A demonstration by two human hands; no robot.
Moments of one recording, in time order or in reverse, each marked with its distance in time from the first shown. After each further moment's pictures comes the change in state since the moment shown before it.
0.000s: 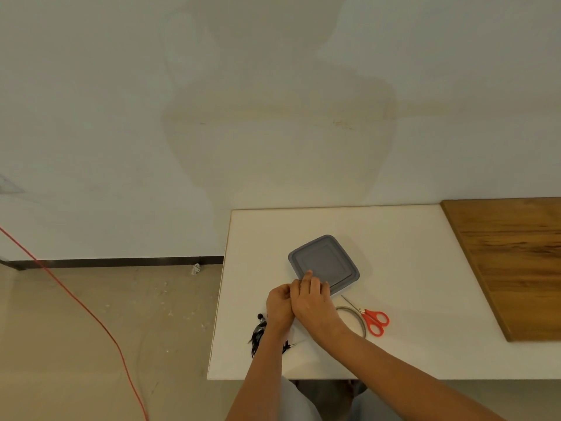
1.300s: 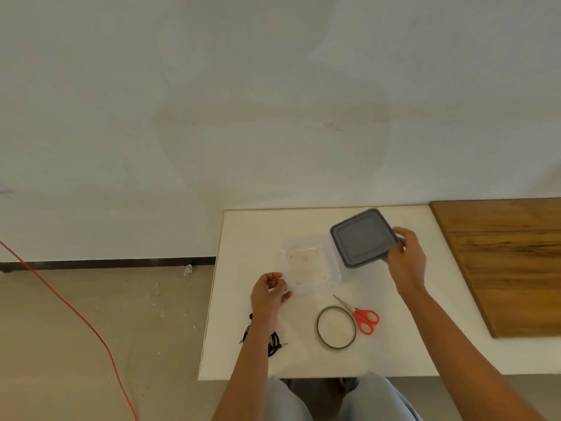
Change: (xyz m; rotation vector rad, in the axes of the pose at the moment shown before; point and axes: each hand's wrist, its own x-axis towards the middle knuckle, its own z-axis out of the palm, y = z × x) left_hand 0.009 0.008 -0.006 -0.448 0.096 -0.130; right_hand -0.001 0.178 -0.038 1.300 0.393 0.800
